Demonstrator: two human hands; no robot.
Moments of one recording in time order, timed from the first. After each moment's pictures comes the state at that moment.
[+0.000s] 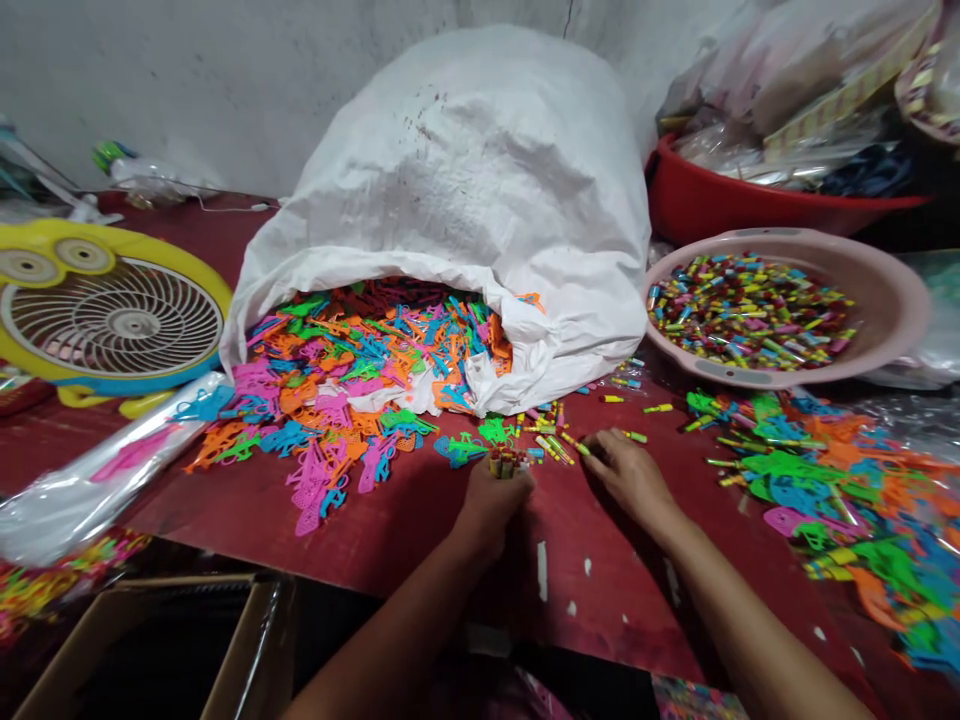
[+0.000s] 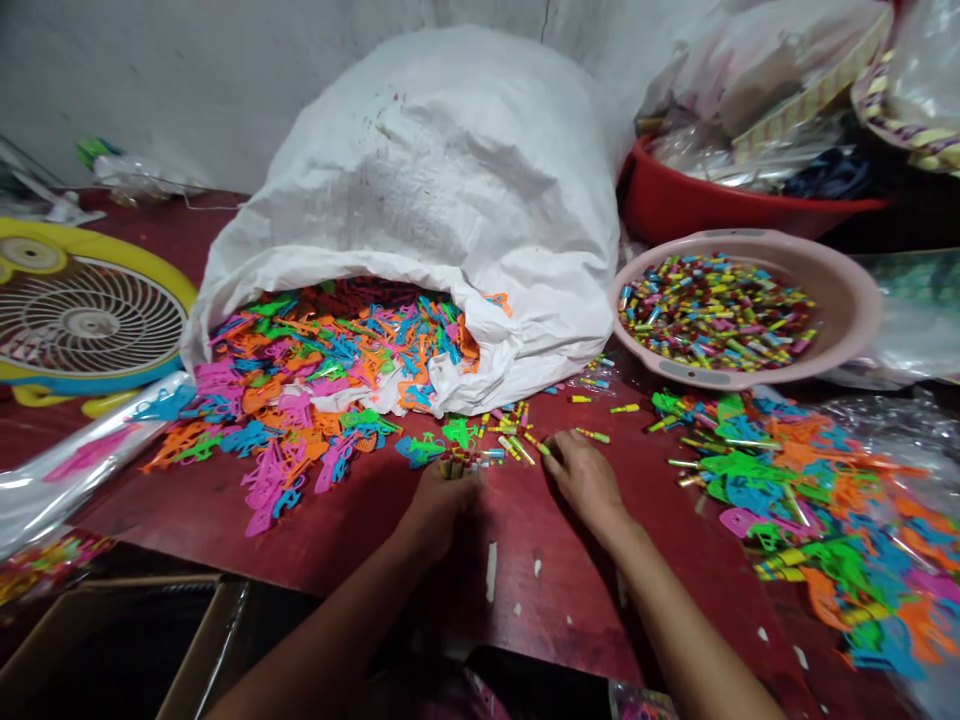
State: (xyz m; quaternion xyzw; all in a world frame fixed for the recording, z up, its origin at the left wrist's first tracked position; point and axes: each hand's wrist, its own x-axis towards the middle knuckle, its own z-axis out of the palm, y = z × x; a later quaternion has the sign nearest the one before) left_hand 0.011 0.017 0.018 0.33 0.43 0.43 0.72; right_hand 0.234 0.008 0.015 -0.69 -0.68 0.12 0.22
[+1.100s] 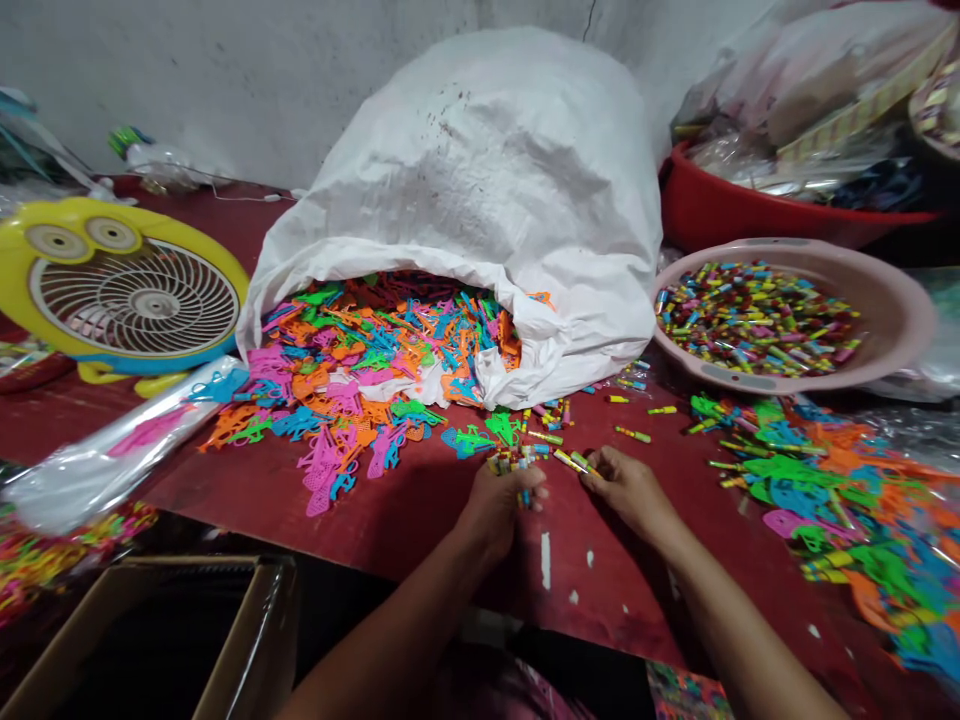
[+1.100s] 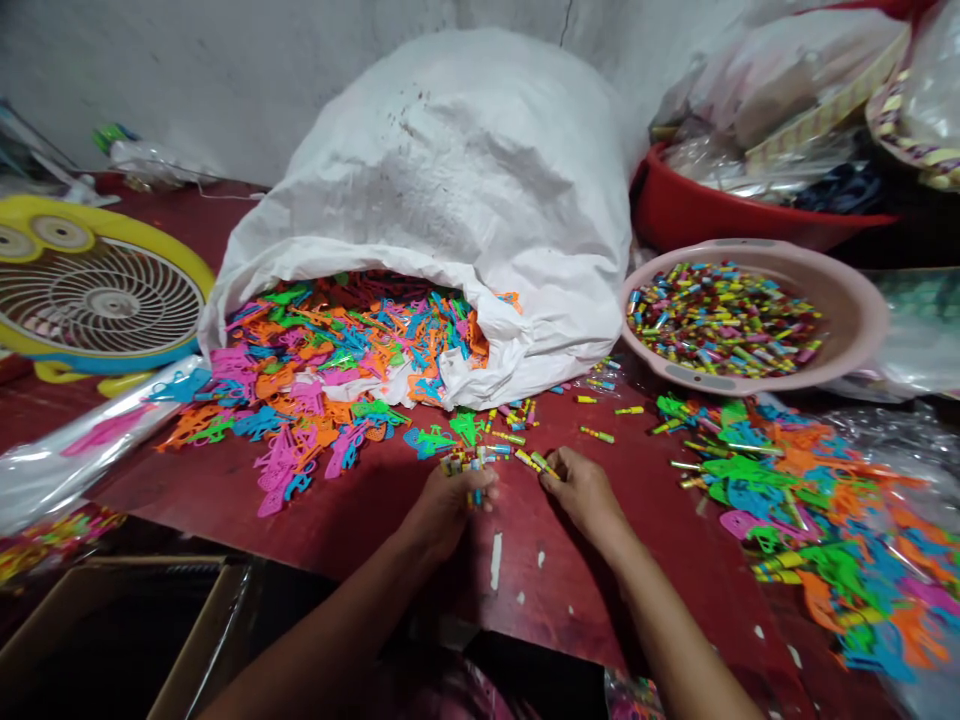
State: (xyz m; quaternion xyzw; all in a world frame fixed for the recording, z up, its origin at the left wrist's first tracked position) left_hand 0.006 0.007 0.016 0.21 0.36 0.43 0.80; right_hand 0.218 -0.007 0.008 -0.71 -0.65 0.18 0.23
